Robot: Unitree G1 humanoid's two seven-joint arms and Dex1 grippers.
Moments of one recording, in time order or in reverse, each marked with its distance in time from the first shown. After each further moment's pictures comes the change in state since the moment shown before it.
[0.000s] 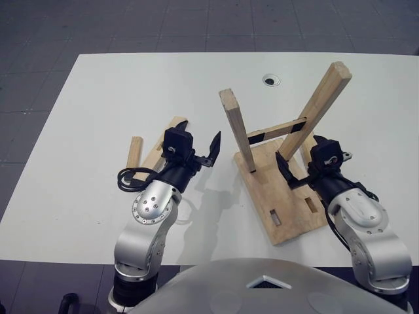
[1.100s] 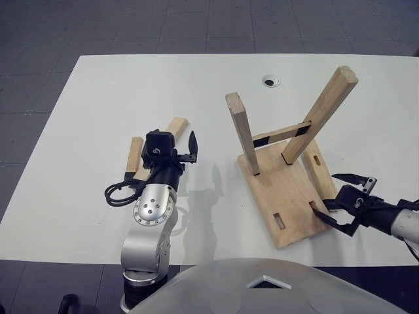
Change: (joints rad) left arm 0.025 -0.118 0.030 -0.023 0.145 0.110 0.130; right arm 0.312 -0.530 -0.169 0.162 -0.123 -0.427 0.452
